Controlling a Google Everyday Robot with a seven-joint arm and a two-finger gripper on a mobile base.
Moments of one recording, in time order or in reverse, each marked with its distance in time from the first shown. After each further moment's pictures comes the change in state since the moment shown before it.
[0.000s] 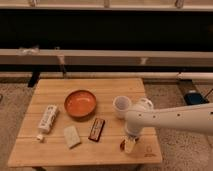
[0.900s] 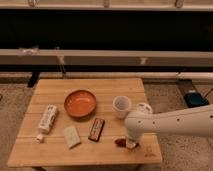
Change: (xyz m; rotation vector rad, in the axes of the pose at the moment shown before) arm 0.002 0.012 0.004 0.030 0.025 0.027
